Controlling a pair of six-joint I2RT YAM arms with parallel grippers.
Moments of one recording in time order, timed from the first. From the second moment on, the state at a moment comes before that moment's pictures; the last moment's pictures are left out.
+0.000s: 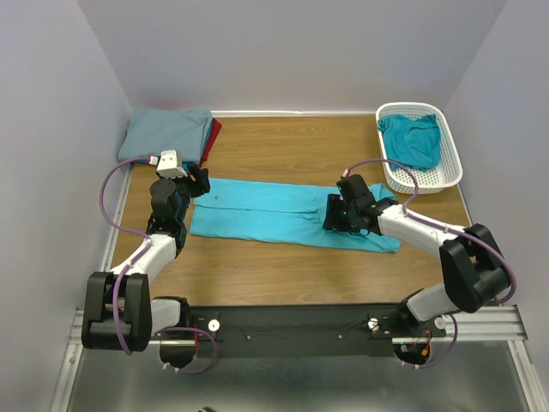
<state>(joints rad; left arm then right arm) -0.05 1.21 0.48 0.65 0.03 -0.27 0.53 1.48 0.82 -0.30 0.07 0.54</state>
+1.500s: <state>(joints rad) -0.30 1.79 0.83 0.67 0.10 -0.48 0.15 1.69 1.03 -0.30 0.32 0.42</state>
